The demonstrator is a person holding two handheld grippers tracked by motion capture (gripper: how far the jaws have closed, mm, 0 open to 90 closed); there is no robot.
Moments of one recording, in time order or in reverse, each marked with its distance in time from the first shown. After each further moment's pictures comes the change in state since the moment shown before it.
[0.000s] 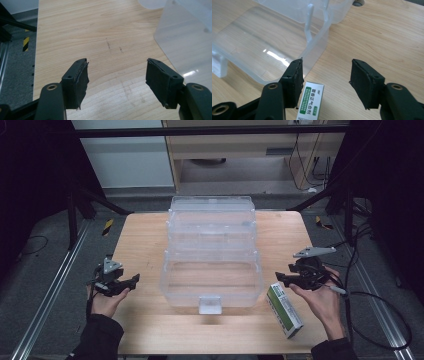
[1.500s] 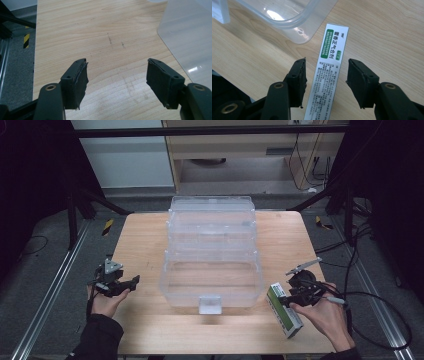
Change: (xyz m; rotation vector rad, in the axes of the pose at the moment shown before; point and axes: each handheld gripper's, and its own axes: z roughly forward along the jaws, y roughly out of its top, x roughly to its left) left arm 0.000 -0.003 0.003 0.029 0.000 0.007; right arm 0.023 -0.022 -0.001 0.324 0.035 -0.002
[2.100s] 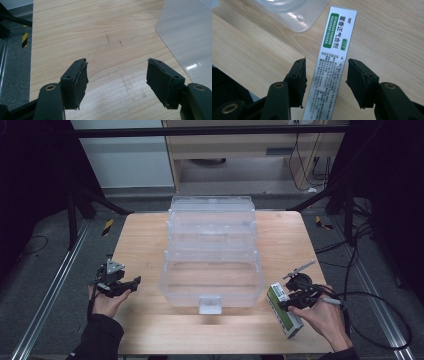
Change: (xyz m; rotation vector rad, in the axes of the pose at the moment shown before) left arm -0.003 0.000 0.002 0.017 -0.005 0.010; right arm 0.000 -0.004 0.014 0.086 0.007 -0.006
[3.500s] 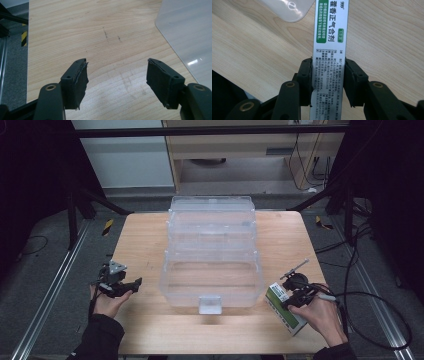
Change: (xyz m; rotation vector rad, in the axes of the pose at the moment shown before) left arm -0.003 -0.001 0.004 0.026 -0.003 0.023; right arm -0.004 0.006 0.013 0.097 -0.029 -0.005
